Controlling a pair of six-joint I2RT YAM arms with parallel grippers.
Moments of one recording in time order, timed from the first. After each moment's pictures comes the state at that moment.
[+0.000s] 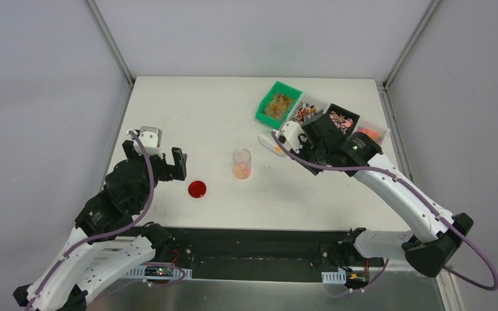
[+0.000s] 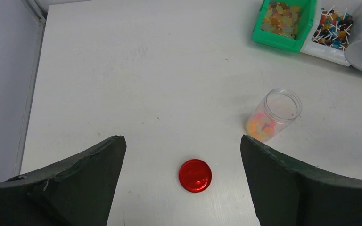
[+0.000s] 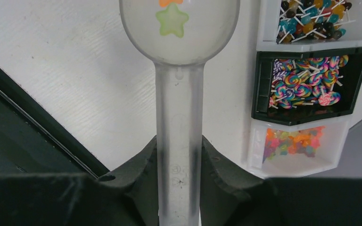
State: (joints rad) left arm -0.71 0.50 0.93 -0.71 -0.52 -0.14; right arm 0.72 1.21 1.31 -1.08 0.09 -0.37
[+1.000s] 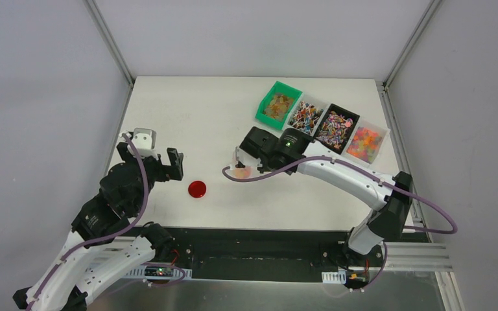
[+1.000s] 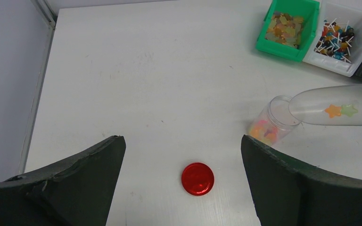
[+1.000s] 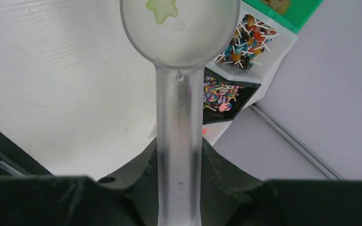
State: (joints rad) left arm -0.71 0.48 0.93 -0.71 -0.55 -0.14; right arm 1.07 1.60 1.61 -1.28 0.52 -0.62
